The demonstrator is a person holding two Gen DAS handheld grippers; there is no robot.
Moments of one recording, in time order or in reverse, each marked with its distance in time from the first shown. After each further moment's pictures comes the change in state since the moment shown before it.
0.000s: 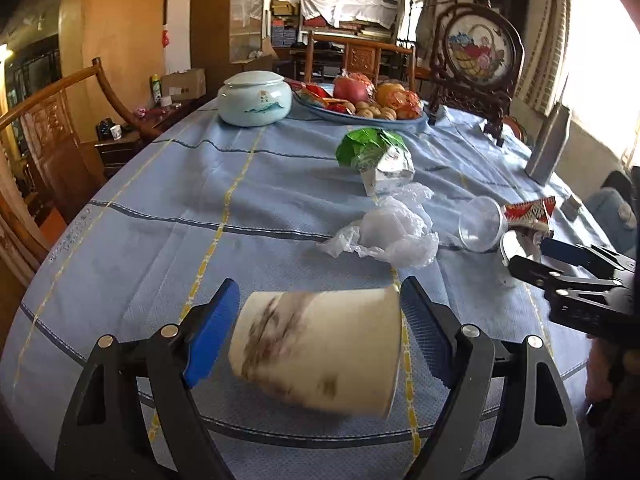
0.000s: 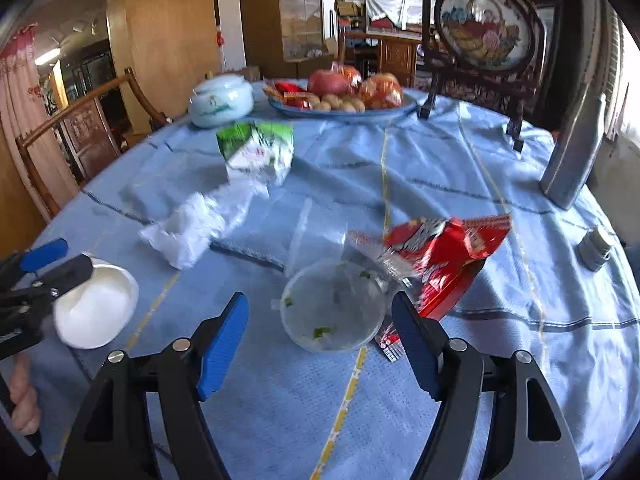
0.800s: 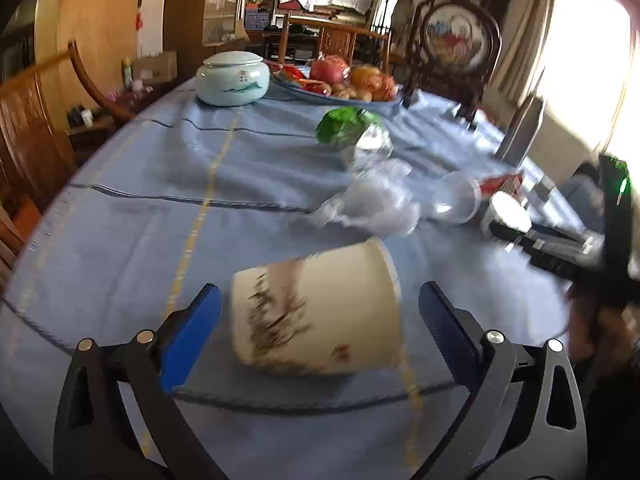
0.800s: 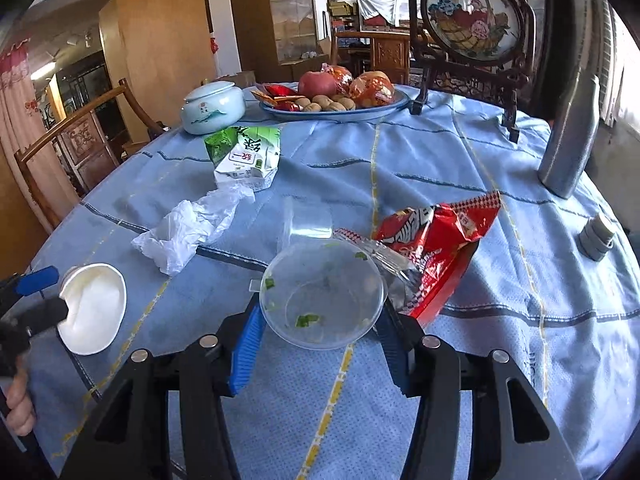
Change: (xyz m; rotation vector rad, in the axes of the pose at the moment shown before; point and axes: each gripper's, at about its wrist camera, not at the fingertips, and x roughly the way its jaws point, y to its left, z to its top) left arm -0.010 0.015 -0.012 0.022 0.065 -0.100; right arm -0.001 -0.014 0.000 0.044 -0.032 0.015
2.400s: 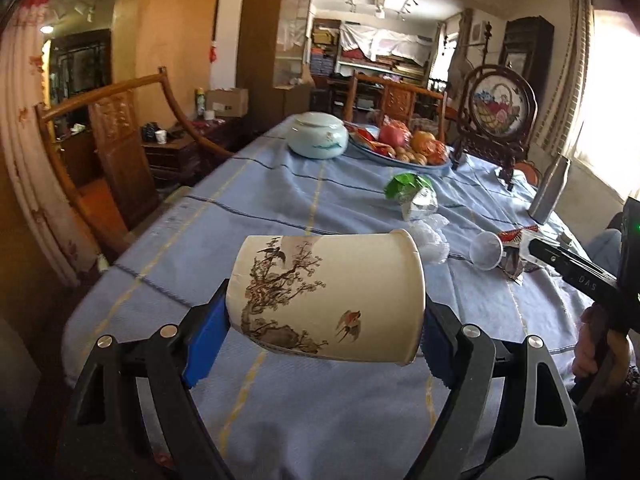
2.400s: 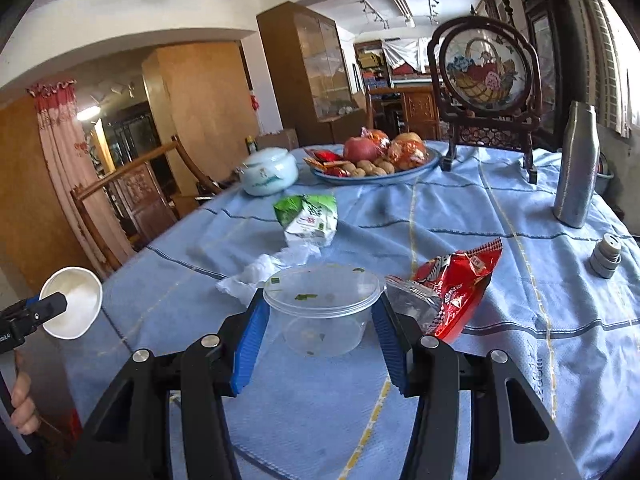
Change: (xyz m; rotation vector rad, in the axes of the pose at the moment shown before) left arm -0.122 0.025 -0.031 -0.150 -0.202 0.195; right arm -0.070 0.009 -0.011 0.014 -0.231 0.180
